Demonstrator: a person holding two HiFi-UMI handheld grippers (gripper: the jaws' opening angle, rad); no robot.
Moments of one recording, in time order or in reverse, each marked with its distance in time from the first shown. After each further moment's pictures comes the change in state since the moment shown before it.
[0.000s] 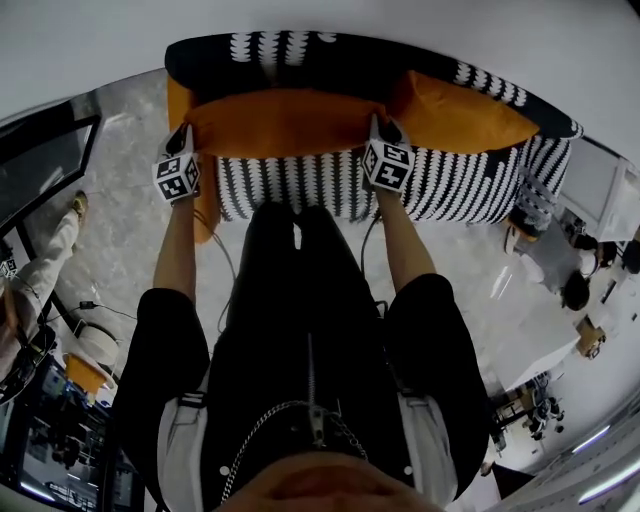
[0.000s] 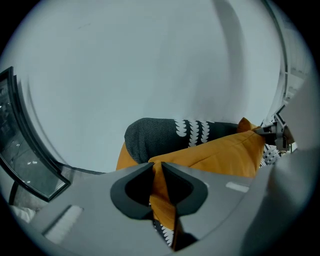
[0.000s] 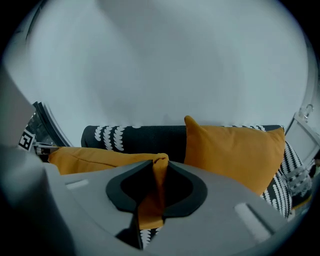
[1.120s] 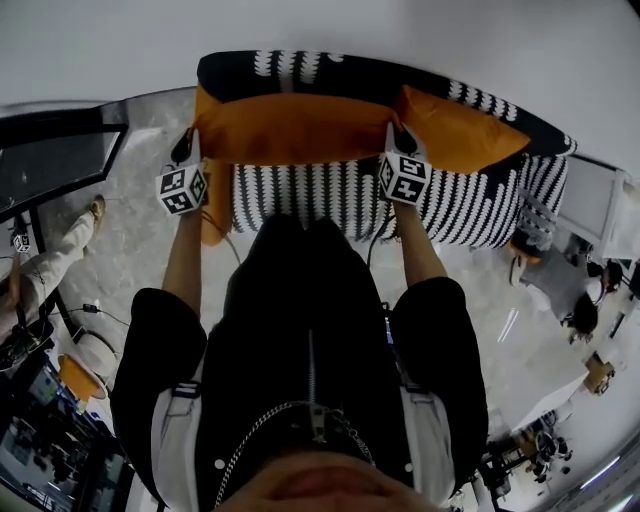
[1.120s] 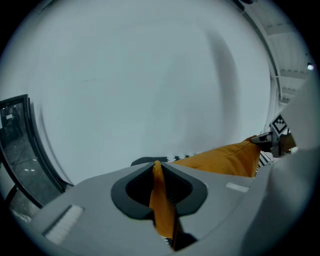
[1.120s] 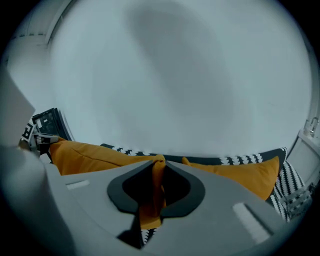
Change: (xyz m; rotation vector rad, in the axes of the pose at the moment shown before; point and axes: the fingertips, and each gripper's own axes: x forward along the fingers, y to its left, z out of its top) left arm -0.128 -0.017 0.093 0.018 -0.261 0.029; right arm -0.097 0.017 0.071 -0.097 -0.178 0.068
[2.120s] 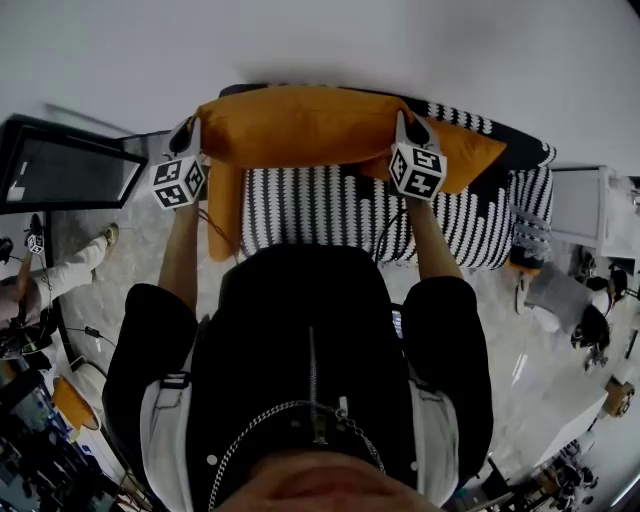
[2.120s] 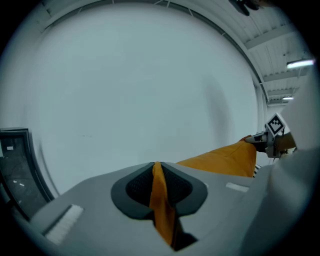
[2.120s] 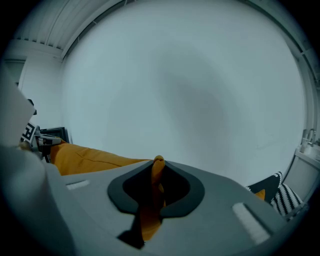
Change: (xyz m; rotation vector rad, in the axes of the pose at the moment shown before) left arm -0.105 -0.043 0.151 0.074 -0.244 -0.054; right arm -0.137 0.001 0.132 -0.030 -0.281 0.004
